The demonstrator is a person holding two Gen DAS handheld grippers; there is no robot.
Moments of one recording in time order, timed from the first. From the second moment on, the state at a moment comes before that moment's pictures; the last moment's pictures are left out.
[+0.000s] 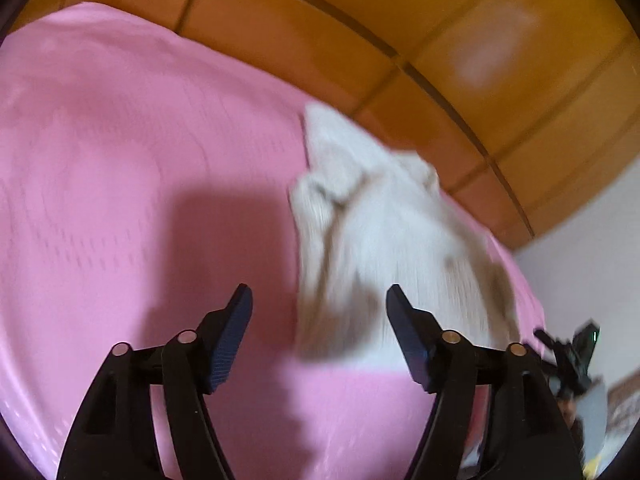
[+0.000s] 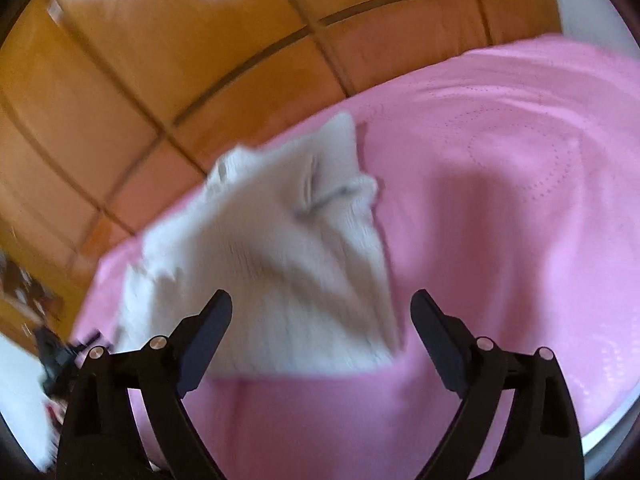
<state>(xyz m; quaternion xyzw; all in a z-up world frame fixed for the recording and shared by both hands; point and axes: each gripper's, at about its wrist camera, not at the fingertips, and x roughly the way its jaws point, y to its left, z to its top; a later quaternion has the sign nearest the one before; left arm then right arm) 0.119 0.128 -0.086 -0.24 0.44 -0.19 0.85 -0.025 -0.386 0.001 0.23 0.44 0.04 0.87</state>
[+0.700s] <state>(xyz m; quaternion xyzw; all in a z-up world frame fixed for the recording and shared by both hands) 0.067 0.112 -0.079 -0.19 0.45 -0.22 0.84 -0.060 -0.346 0.011 0.25 0.45 0.11 0.85</state>
